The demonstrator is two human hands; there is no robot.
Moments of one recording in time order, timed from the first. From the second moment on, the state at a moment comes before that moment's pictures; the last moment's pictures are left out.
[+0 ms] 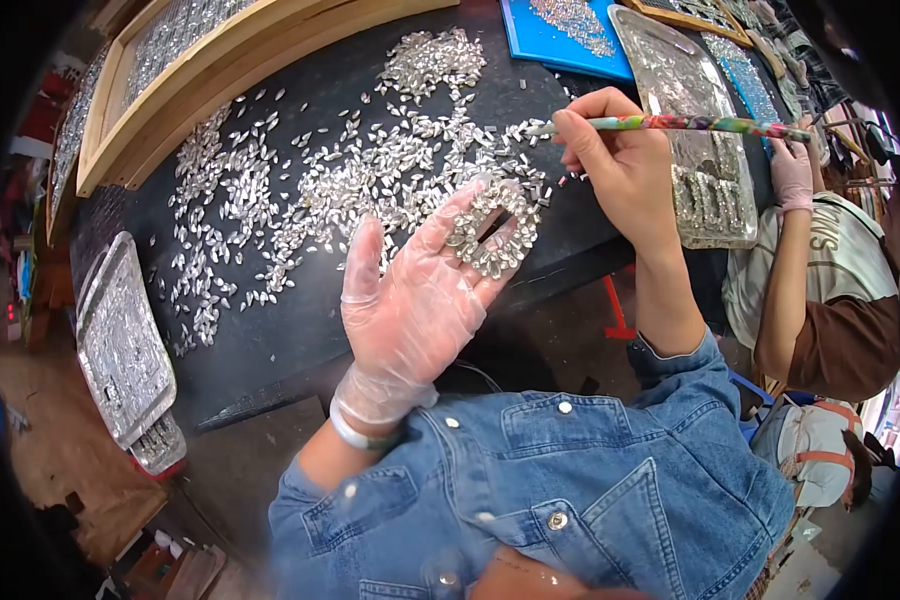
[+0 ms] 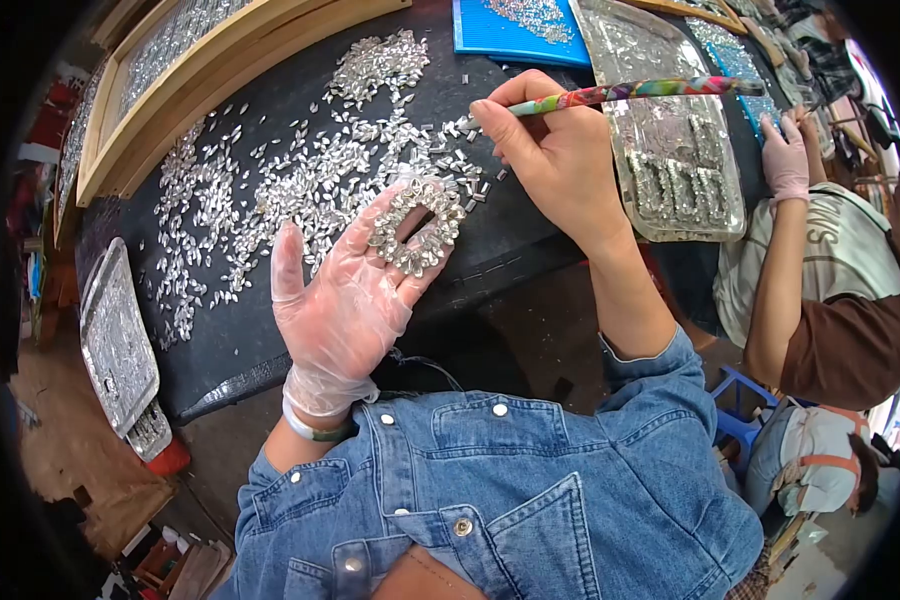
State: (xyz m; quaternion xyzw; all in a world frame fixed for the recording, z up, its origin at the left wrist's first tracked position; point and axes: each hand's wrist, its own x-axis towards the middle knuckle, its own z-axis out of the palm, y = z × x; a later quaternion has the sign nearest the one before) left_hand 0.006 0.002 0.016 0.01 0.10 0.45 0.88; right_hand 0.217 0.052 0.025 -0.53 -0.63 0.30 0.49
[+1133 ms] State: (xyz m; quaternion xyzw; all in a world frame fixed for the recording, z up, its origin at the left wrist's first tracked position) left_hand 0.005 0.001 0.011 0.00 0.10 0.45 0.89; right_hand 0.188 0.076 0.031 -0.51 -0.70 0.29 0.41
